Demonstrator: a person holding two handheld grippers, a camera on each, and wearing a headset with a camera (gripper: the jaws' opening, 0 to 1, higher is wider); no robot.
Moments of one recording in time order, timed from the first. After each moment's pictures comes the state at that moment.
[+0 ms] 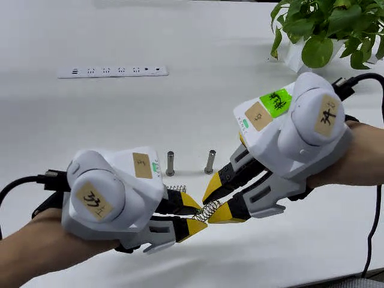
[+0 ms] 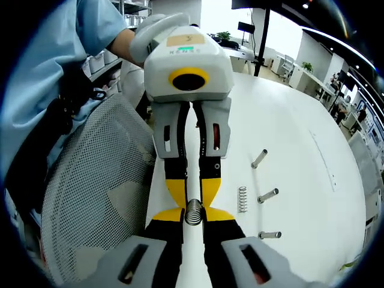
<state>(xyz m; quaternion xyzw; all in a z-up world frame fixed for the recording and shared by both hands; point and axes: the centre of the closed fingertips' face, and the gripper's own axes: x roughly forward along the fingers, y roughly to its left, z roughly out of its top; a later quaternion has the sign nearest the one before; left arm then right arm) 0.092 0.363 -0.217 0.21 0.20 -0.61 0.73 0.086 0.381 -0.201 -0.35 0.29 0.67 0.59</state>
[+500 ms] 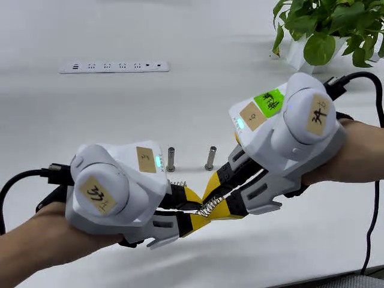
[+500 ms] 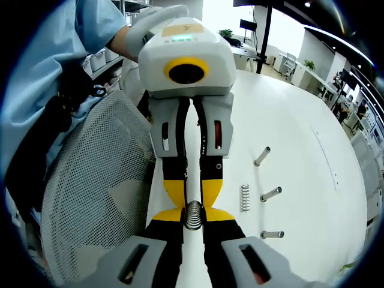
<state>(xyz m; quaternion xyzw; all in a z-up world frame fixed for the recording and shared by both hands) 0.090 0.358 -0.213 0.21 0.19 -0.62 0.73 0.083 0.379 -0.205 -0.35 0.30 0.67 0.58</state>
